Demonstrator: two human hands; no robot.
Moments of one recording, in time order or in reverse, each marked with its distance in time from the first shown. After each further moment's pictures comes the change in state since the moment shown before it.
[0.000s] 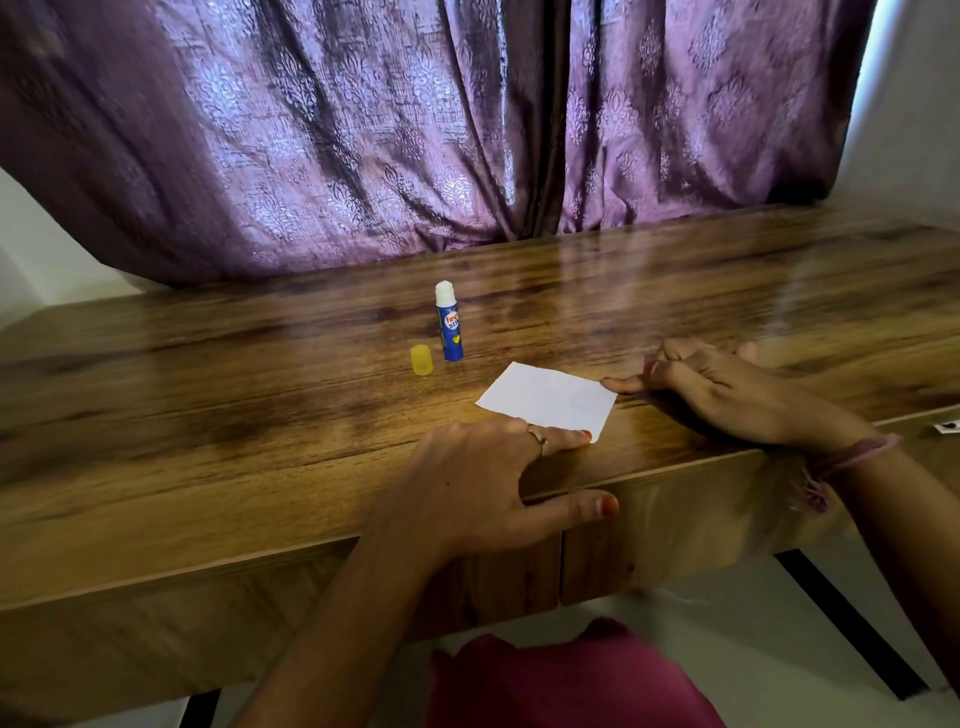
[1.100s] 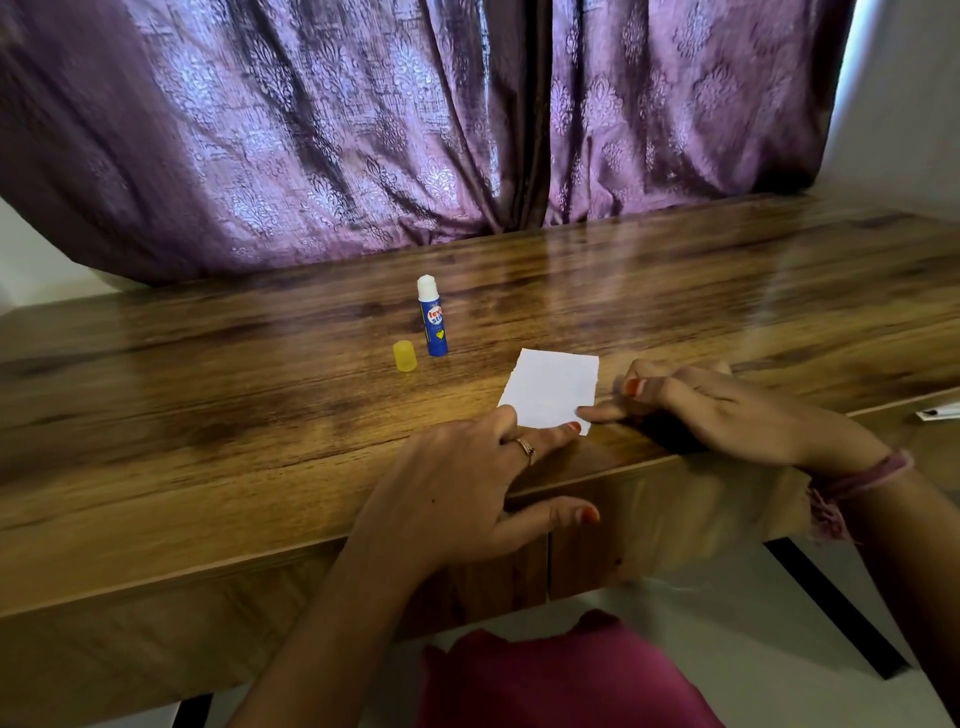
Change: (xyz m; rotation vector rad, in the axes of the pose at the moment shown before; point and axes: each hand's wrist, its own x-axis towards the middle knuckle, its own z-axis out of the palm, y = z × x) left_hand -0.004 0.004 -0.001 0.176 -0.013 0.046; right_hand -0.026 -0.025 -0.008 0.204 -0.192 -0.057
